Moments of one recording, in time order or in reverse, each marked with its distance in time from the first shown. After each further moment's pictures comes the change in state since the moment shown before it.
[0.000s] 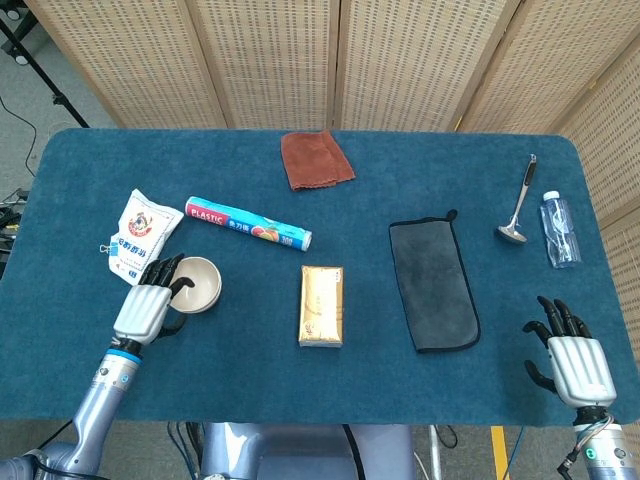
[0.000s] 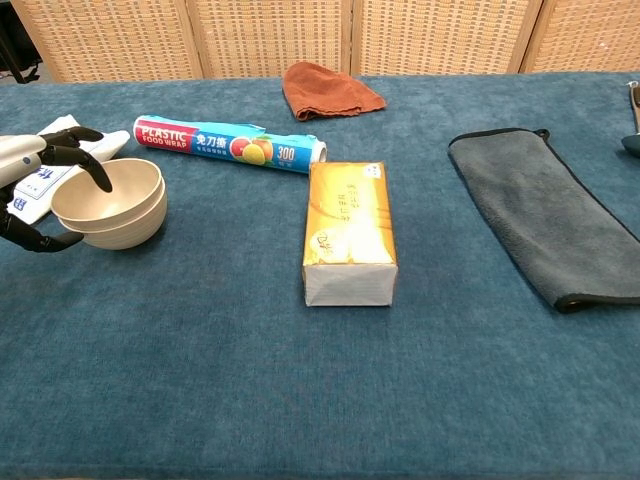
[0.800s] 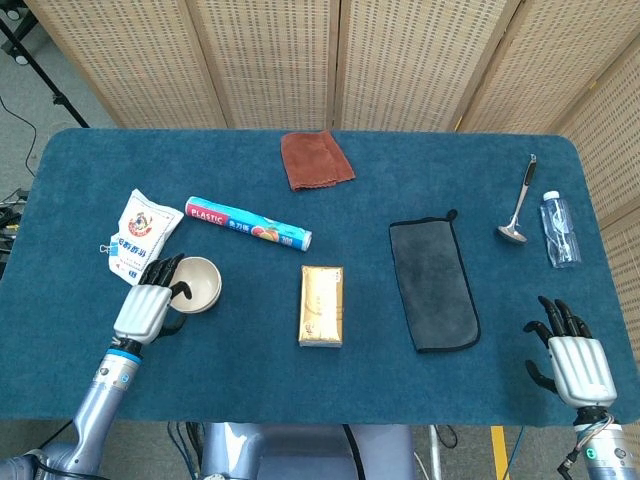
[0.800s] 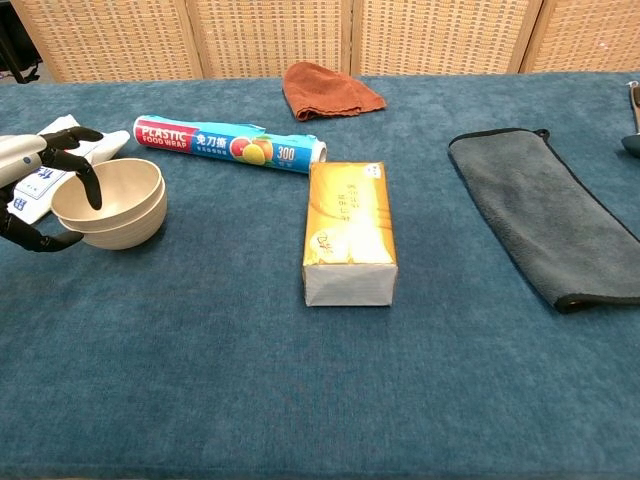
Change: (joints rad) left arm -0.005 0.001 0.004 -0.005 -0.013 0.004 0.010; right arm 0.000 0.000 0.000 -0.001 0.004 -0.001 -0.006
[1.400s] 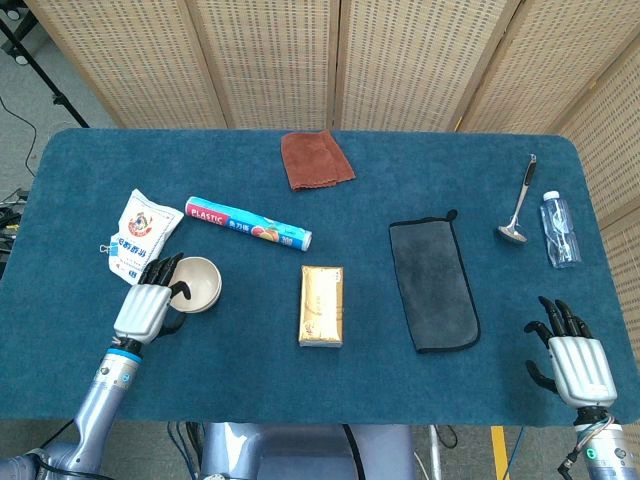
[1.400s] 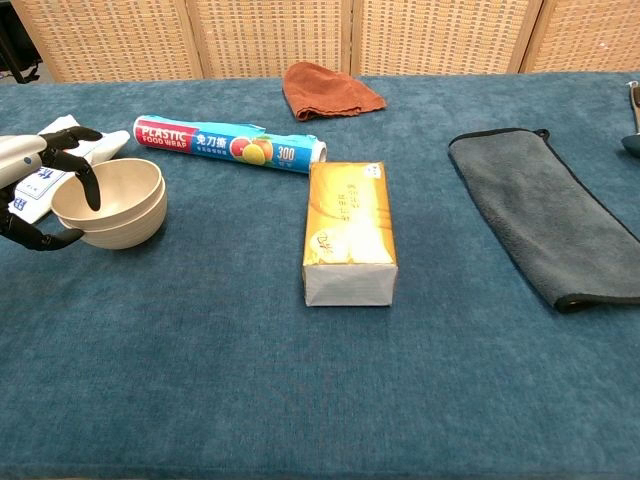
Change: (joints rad) left arm -0.001 -0.011 0.000 0.016 0.001 0.007 -0.004; right arm 0.000 0.001 0.000 -0.001 0.004 -0.003 -0.003
